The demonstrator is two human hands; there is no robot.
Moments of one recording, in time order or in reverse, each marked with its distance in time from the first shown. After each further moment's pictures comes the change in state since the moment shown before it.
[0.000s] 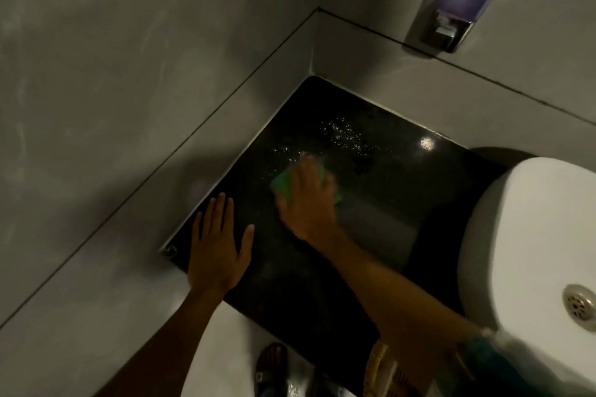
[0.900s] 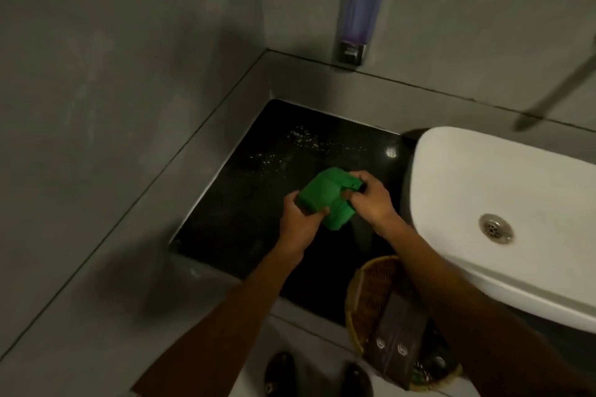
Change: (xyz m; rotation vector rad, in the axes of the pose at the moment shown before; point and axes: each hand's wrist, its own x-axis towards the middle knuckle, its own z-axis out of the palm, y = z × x) left_hand -0.044 0.167 -0.043 -1.180 -0.479 -0.301; right_hand -0.122 0.081 -0.126 0.904 0.169 0.551
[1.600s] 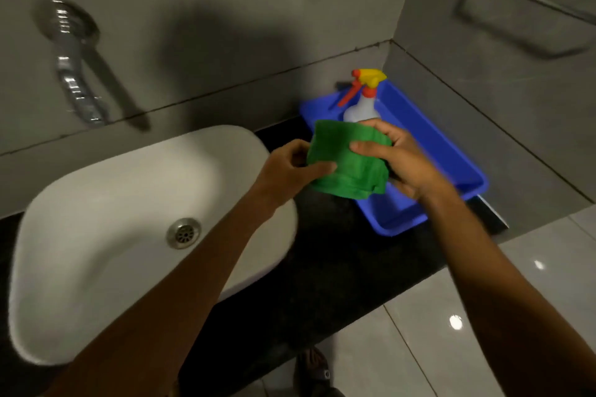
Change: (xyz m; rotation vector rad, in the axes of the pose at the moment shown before) left_hand -0.169 0.037 0.555 0.485 -0.941 0.482; right_hand -0.169 0.189 -0.573 0.636 0.413 -0.128
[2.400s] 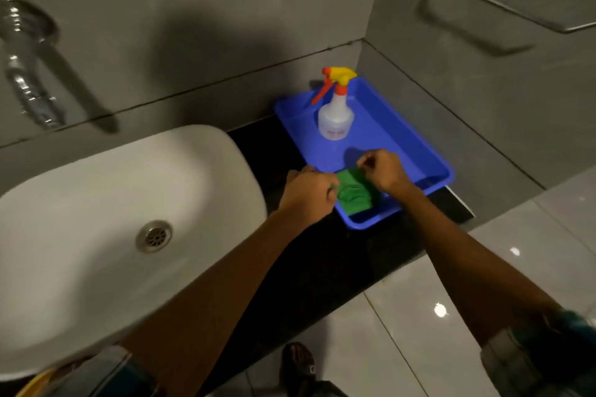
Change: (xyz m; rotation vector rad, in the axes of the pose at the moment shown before) left_hand 0.012 -0.032 0.090 1.010 -0.153 0.214; right_hand 0.028 0.079 -0.090 -1.104 0.301 0.200
